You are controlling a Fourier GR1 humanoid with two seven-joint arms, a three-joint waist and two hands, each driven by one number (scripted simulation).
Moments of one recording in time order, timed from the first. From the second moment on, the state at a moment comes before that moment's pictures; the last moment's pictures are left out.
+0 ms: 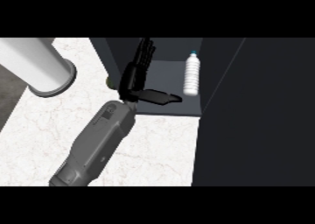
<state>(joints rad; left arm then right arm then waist) -0.79 0.00 -0.25 -0.76 0.43 0.17 -0.56 0.66 -0.07 0.32 -2.16 -0.21 0.19 -0.21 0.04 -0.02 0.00</state>
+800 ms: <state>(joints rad) -0.10 0.17 -0.45 -1.70 0.46 0.26 -0.34 0.65 -0.17 0.41 -2.22 -0.09 0.25 -0.16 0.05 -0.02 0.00</state>
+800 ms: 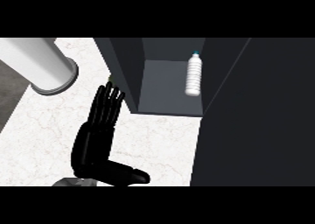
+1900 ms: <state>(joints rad) 0.61 0.47 -0.19 -2.28 0.66 0.05 -0.44 0.55 -0.28 0.54 -2.35 0.14 0.33 0.07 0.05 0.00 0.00</state>
